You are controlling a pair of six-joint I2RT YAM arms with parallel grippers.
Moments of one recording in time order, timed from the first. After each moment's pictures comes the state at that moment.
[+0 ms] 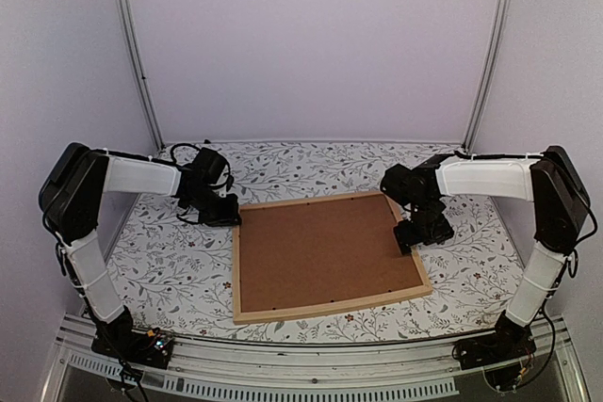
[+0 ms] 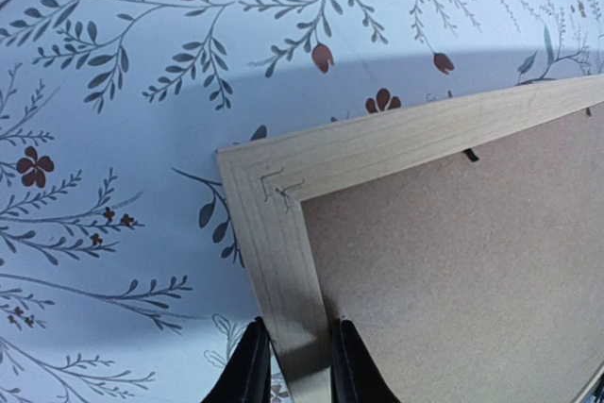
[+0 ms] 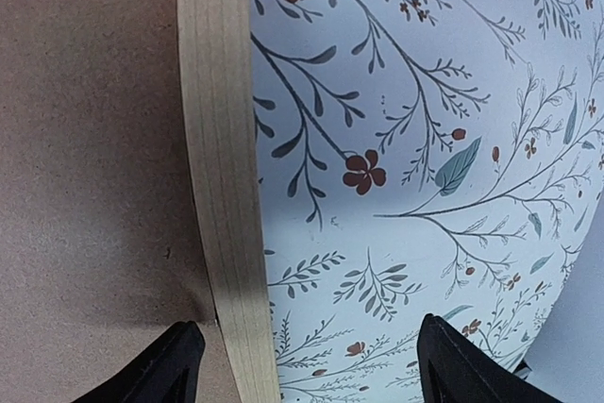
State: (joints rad) left arm -0.44 1.83 1.08 -0.36 0.13 -0.46; right arm 0.66 1.78 1.20 -1.04 0.30 0.49
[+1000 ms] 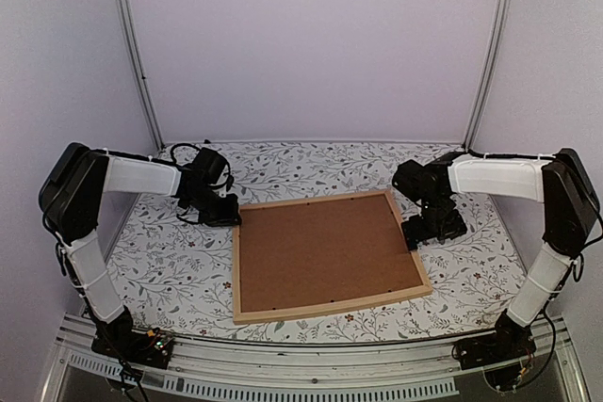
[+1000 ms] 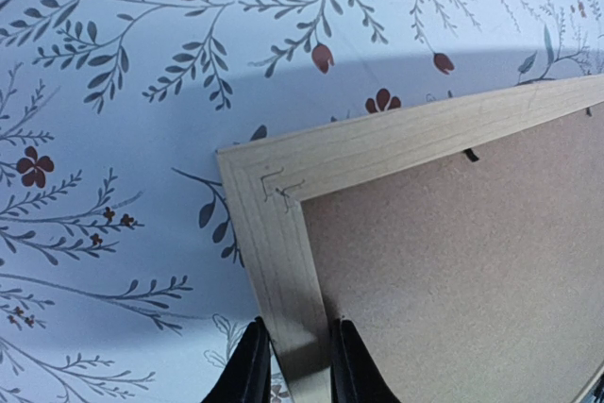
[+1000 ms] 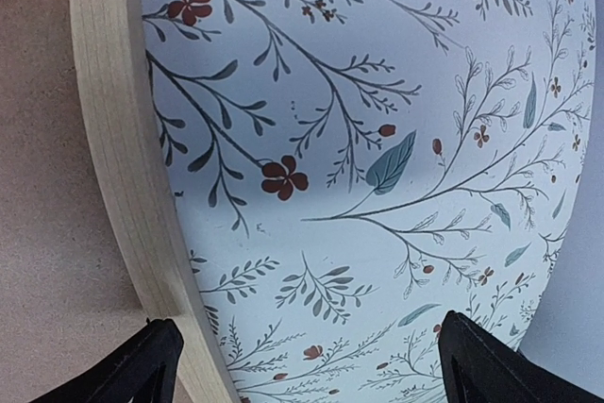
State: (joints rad) left arm -0.44 1.83 1.08 -0.36 0.13 -0.46; right arm 0.60 1.72 1.16 -1.03 0.34 0.51
